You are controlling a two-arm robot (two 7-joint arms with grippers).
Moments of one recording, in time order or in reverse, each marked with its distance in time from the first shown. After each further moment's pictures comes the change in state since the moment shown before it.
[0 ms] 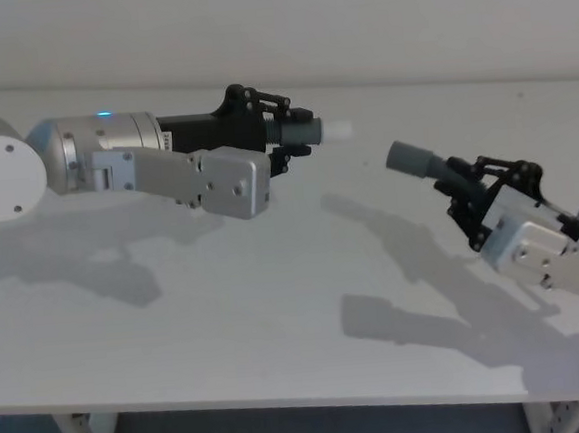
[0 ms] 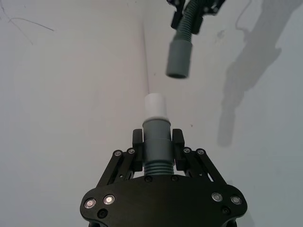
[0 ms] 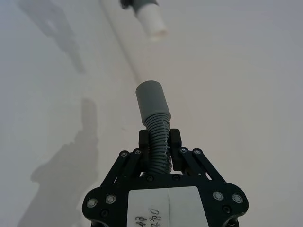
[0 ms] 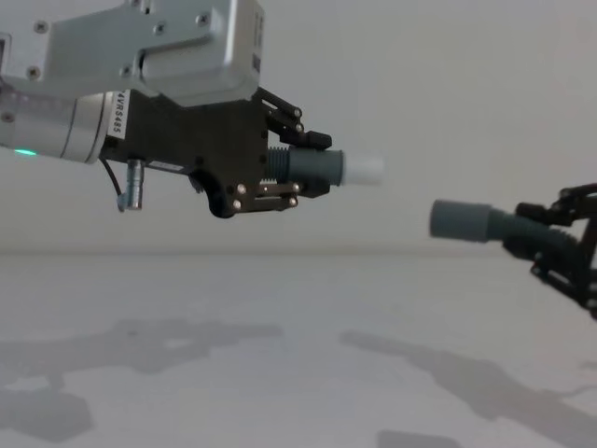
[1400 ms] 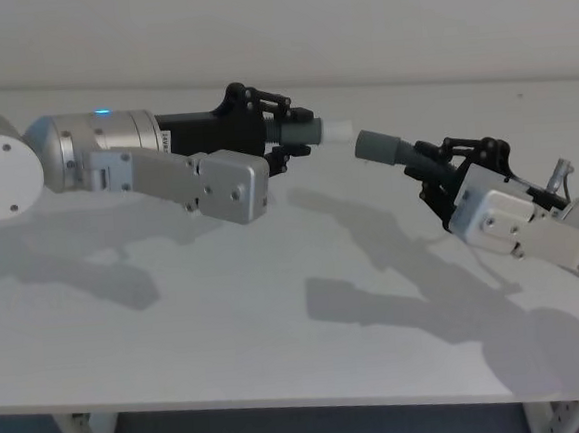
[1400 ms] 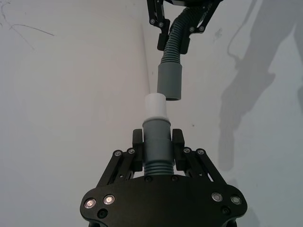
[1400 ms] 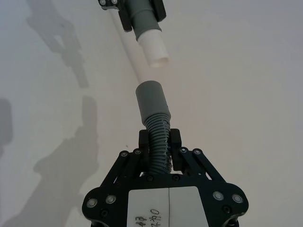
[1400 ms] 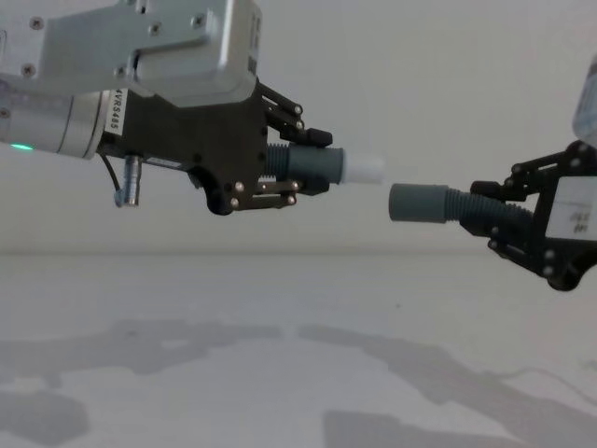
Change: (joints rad) left arm -0.006 0.008 0.003 -0.007 0.016 -0.018 0.000; right arm 0.090 -0.043 -0.026 -0.005 -0.006 0.054 0.121
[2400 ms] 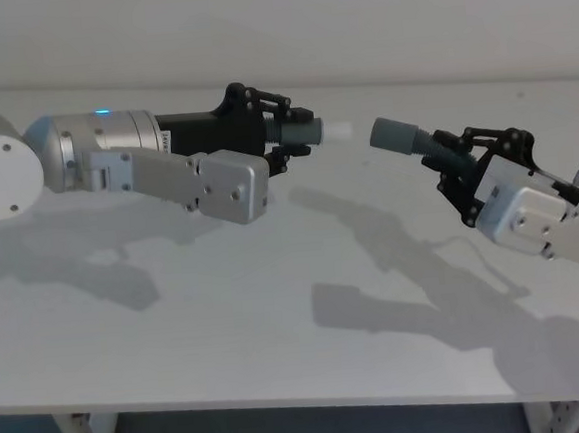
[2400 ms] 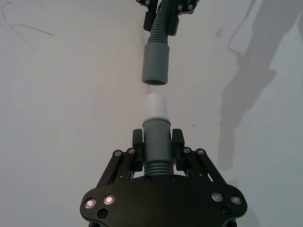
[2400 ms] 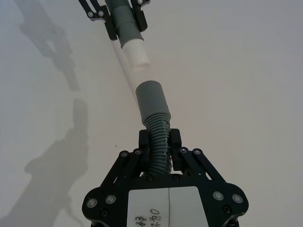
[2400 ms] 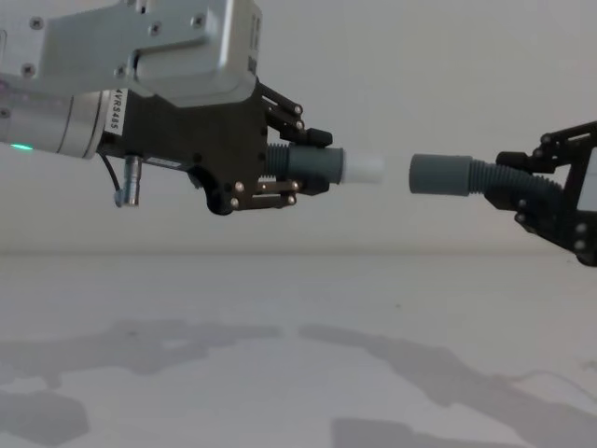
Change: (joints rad) left arm 0.000 0.000 0.000 0.000 0.000 0.000 0.000; right arm -0.048 0.030 0.056 -0.063 0.018 -0.017 -0.001
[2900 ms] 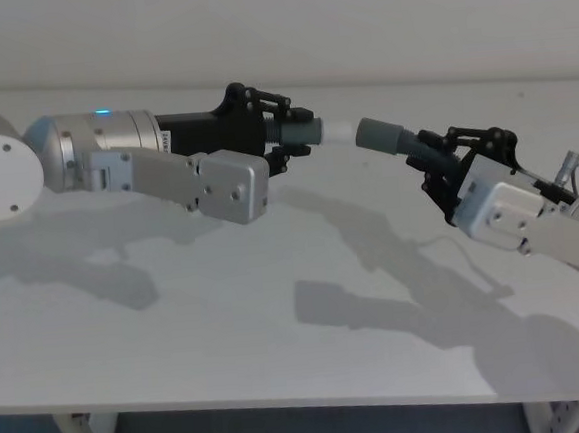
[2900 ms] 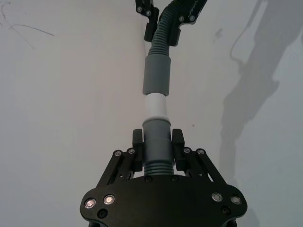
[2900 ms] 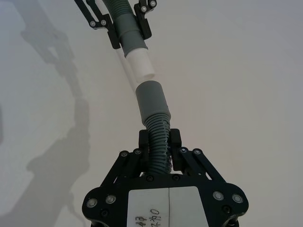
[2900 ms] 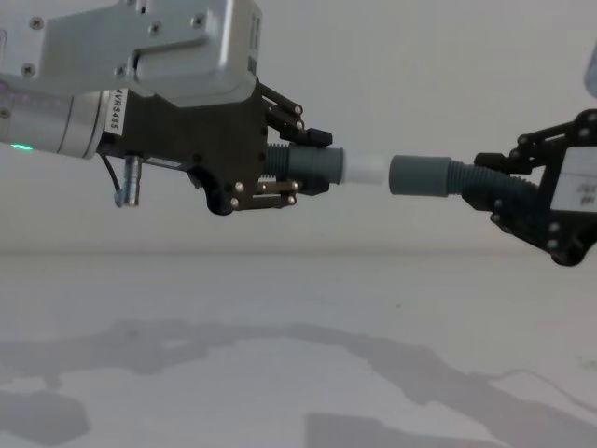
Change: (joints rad) left arm 0.000 0.000 0.000 0.000 0.000 0.000 0.000; right arm 0.015 -0.029 -0.027 -0.011 -0.017 0.051 0.006
